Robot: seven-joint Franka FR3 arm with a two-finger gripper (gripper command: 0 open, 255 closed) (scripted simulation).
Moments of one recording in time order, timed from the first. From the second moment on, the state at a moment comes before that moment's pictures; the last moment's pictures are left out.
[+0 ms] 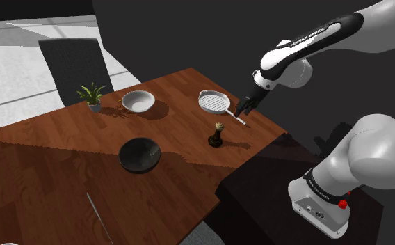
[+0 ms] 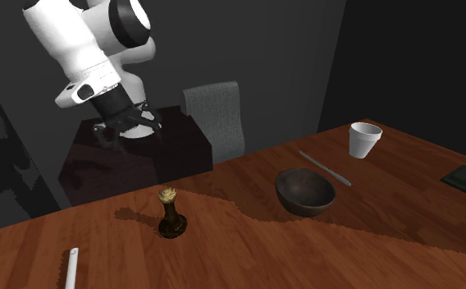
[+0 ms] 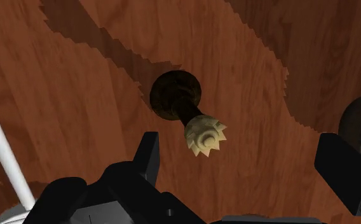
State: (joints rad) arm 0.22 -0.21 -0.31 -2.74 0.47 2.53 -0.48
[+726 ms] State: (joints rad) arm 0.29 0.24 -0.28 -2.52 1.12 2.62 -1.03
